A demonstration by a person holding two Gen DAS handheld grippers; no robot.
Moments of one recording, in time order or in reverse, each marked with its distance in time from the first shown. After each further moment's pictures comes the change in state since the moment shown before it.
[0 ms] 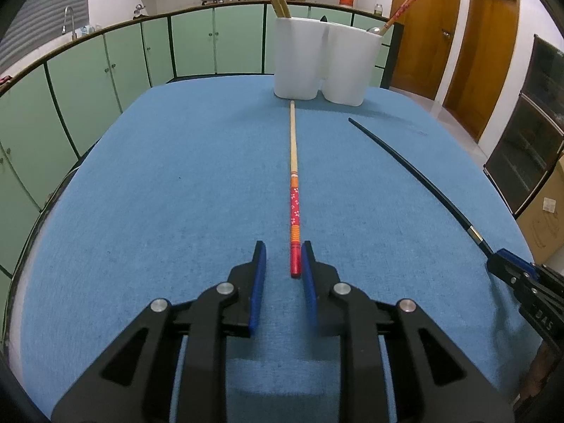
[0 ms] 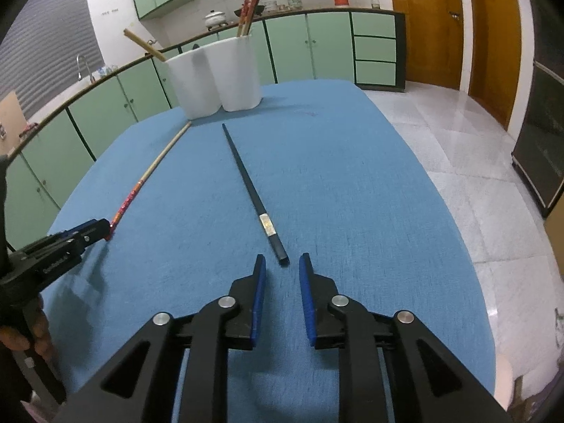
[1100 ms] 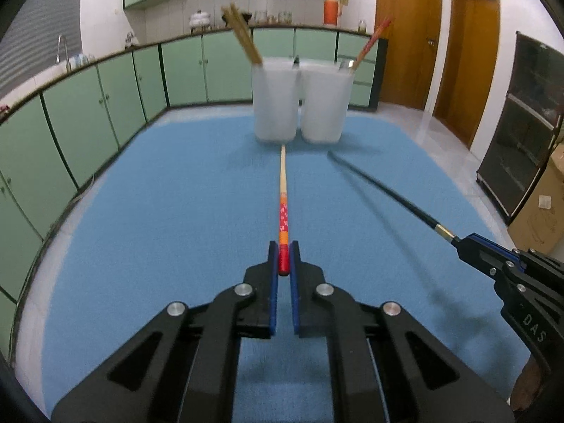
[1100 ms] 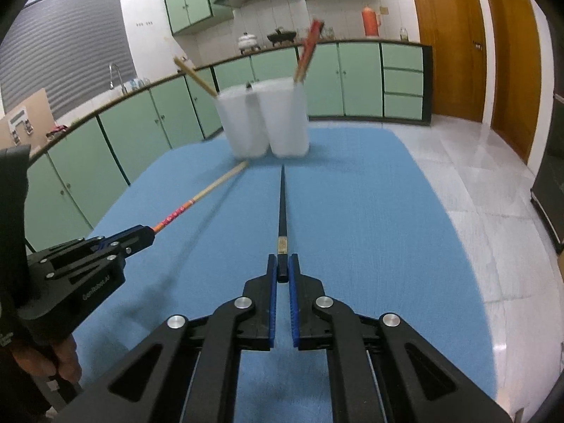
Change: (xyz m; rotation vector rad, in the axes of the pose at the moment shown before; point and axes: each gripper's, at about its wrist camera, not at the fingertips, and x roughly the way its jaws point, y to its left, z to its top) left arm -0.034 -0.025 0.027 0.061 -0.116 -0.004; right arm -0.032 0.034 0.032 -0.069 -0.127 0.096
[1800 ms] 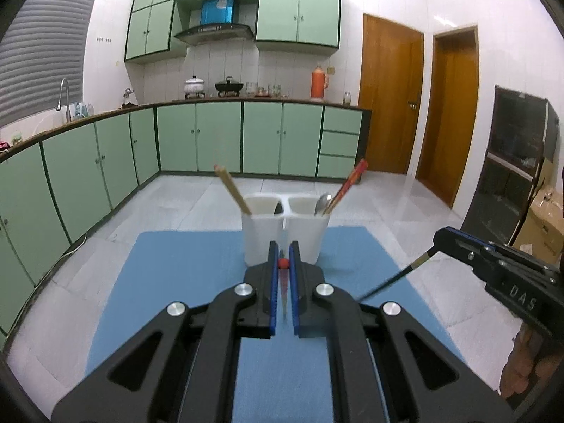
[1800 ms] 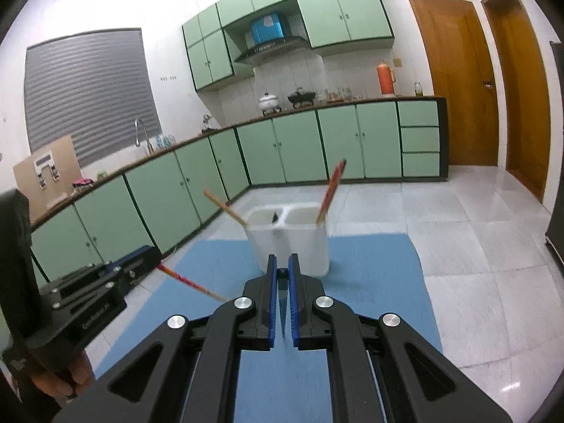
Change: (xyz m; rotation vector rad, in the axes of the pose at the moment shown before) left arm -0.070 -0.004 0.103 -0.015 -0.275 -0.066; right arm -0.063 0.002 0.118 -0.004 -0.230 0.105
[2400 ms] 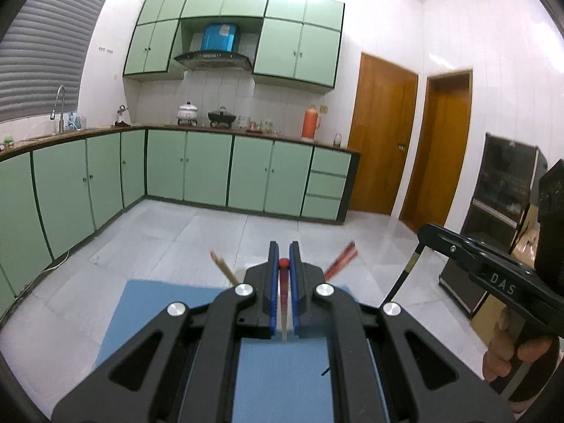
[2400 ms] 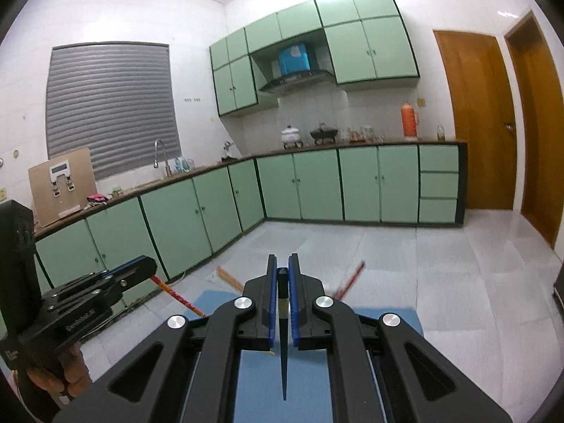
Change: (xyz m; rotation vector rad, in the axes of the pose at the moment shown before) left arm -0.006 0.024 0.082 -0.073 -0.138 -0.079; right arm 0.008 0.012 0.096 -0.096 -0.123 0.065
